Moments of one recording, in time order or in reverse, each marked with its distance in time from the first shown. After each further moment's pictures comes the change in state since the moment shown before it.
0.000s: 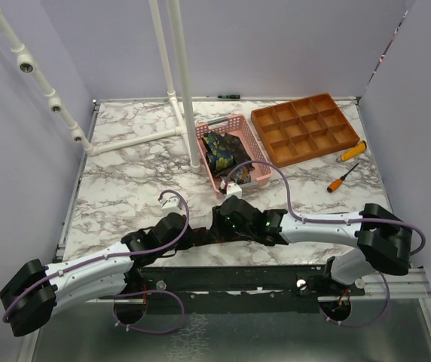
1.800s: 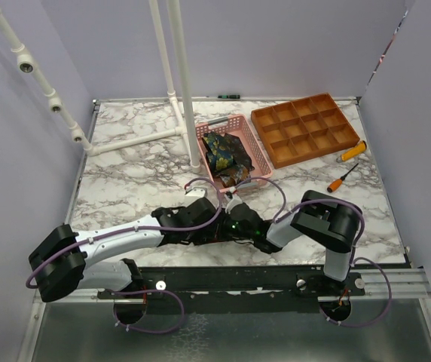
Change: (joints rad) left arm -0.068 0.379 0.412 -0.370 -0.058 0.107; right arm -0.095 0.394 -0.235 0.983 -0.307 0.400
